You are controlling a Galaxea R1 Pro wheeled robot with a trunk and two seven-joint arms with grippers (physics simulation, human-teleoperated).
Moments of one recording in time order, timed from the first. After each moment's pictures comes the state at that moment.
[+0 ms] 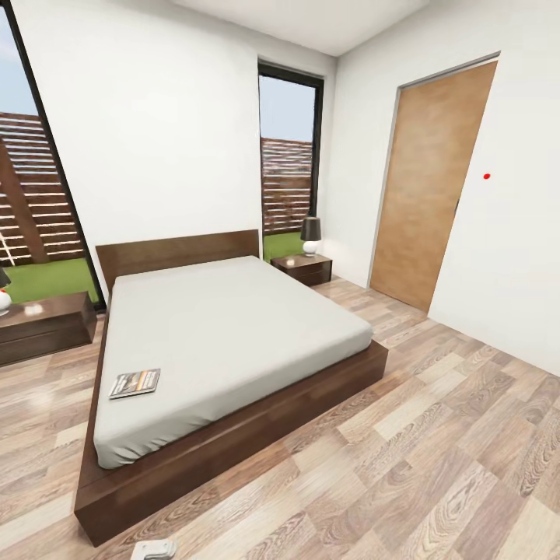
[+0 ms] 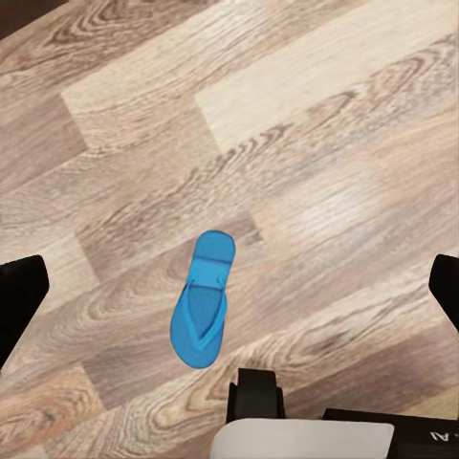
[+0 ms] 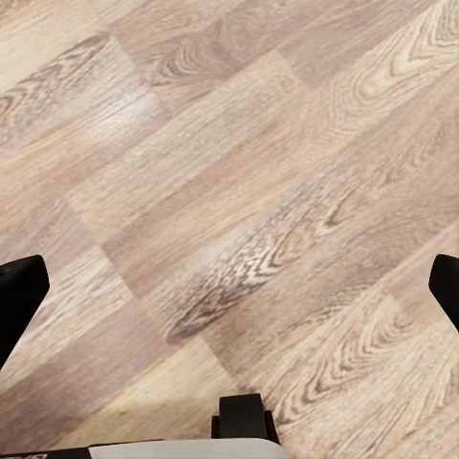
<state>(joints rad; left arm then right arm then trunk) -0.23 0.06 0.06 -0.60 -0.01 0.43 0.00 0.01 -0.01 -0.11 -0.61 0.00 -0.01 0.02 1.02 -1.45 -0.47</state>
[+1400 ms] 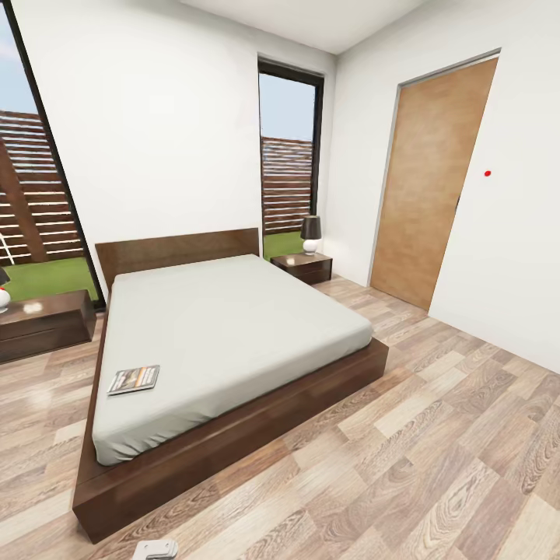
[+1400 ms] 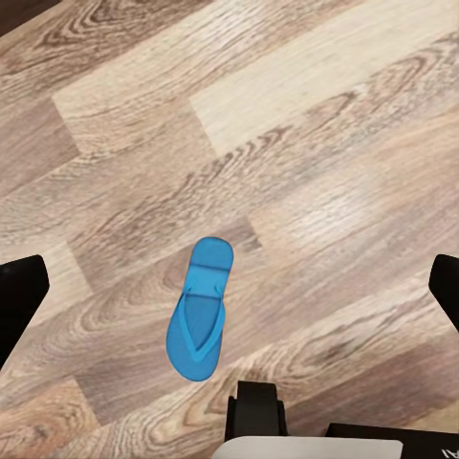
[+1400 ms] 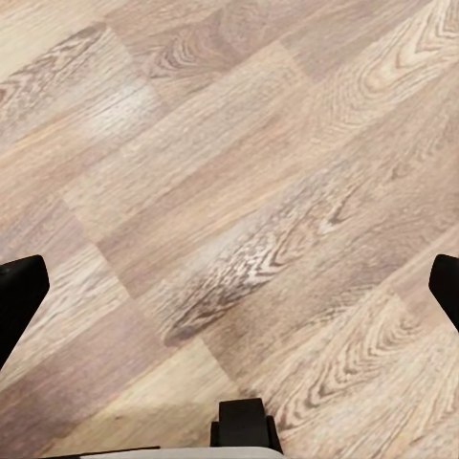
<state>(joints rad) -0.23 0.06 0.06 -0.59 -0.01 0.40 0.00 0.01 -0.01 -0.10 -0.61 0.00 -0.01 0.02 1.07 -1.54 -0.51</state>
